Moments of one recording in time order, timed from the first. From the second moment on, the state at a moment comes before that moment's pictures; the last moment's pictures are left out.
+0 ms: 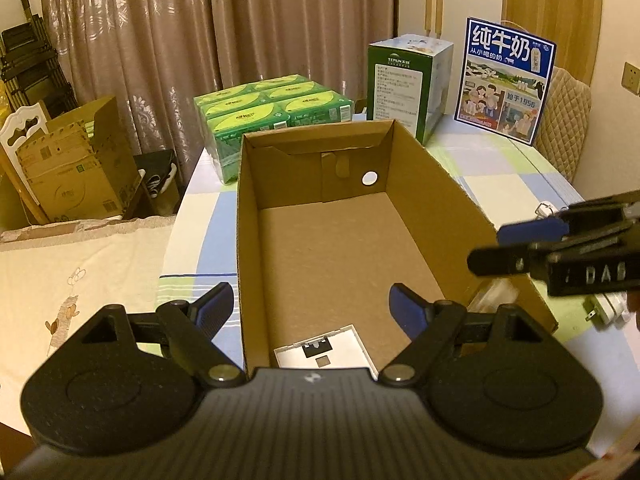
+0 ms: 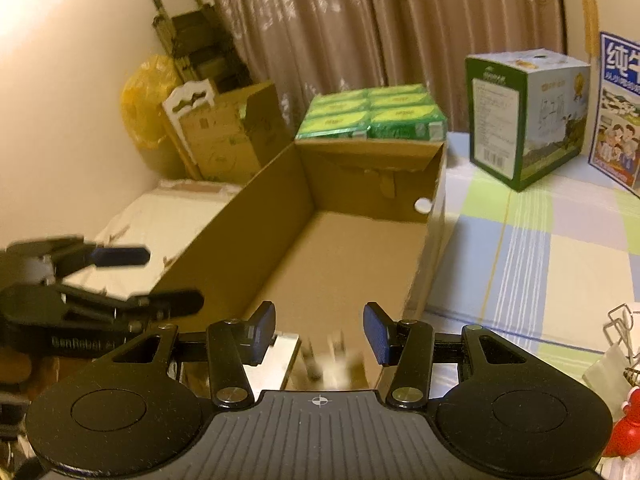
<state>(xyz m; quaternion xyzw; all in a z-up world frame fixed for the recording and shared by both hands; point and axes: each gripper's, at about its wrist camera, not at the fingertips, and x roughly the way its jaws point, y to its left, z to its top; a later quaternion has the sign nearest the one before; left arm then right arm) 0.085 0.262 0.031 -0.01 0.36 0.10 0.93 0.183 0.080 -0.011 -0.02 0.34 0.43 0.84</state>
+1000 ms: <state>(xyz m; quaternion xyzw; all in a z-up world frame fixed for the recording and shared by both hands) 0.006 0.117 0.078 -0.04 0.30 0.02 0.95 0.047 -0.158 0.023 0.04 0.29 0.24 0.93</state>
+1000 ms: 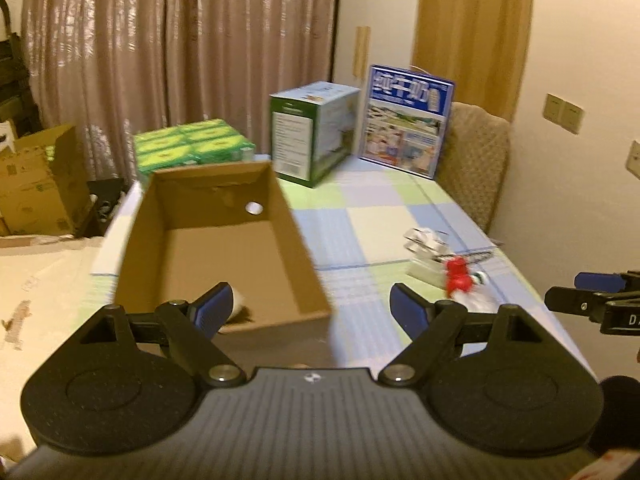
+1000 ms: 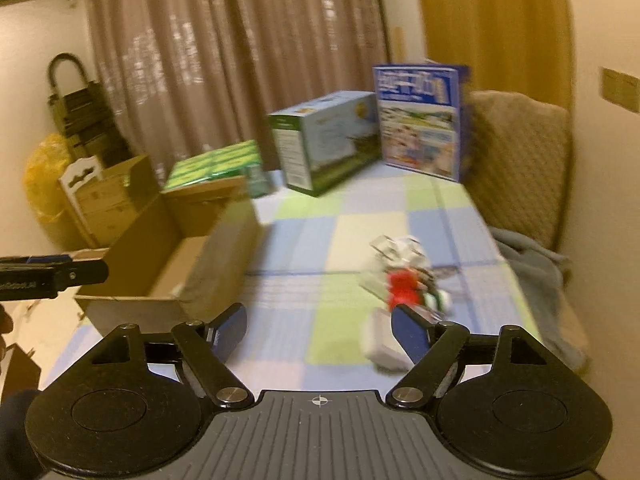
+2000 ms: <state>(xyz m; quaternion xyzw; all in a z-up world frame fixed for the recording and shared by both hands) 0.039 0.017 0.032 0.01 0.35 -0.05 0.94 0.056 -0.243 -0.015 0.07 0.32 0.16 0.93</state>
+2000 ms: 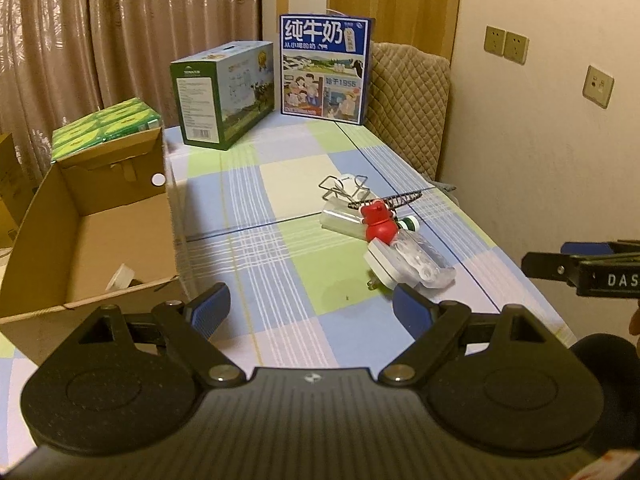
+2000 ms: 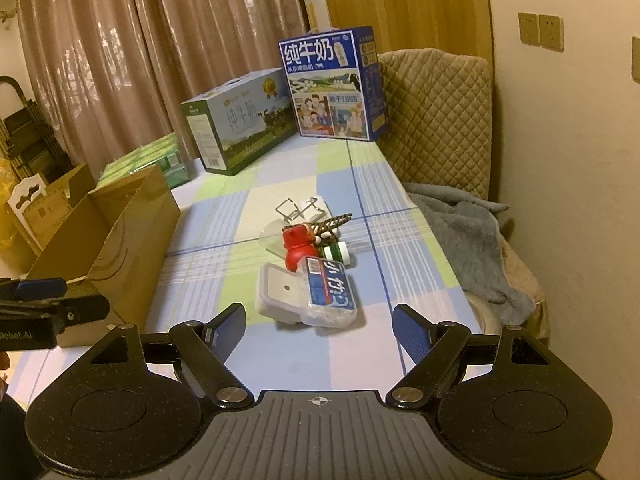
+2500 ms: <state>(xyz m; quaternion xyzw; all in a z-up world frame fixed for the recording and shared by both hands) 0.089 -0.004 -0.006 0.03 0.38 -0.06 0.92 0.141 -0.226 -0.047 0.01 0.38 0.21 0.90</state>
